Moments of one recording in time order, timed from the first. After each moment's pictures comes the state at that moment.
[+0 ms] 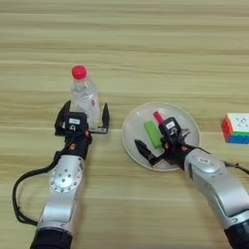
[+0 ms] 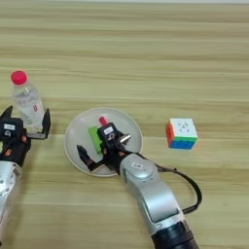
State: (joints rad) left arm 0.02 0.05 -0.02 0.16 0.01 -0.29 -0.02; right arm -0.06 -0.09 0.31 -0.12 0.06 0.49 0.32
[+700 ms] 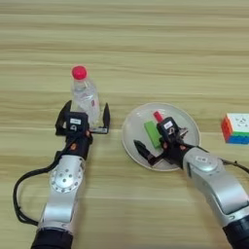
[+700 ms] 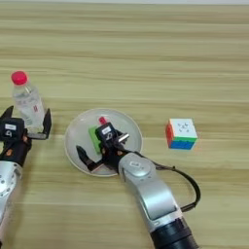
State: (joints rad) left arm 0.02 0.04 -0.02 0.16 0.02 -0.29 -0.02; right arm -0.09 -0.09 0.32 -0.07 0.02 0.48 0.32
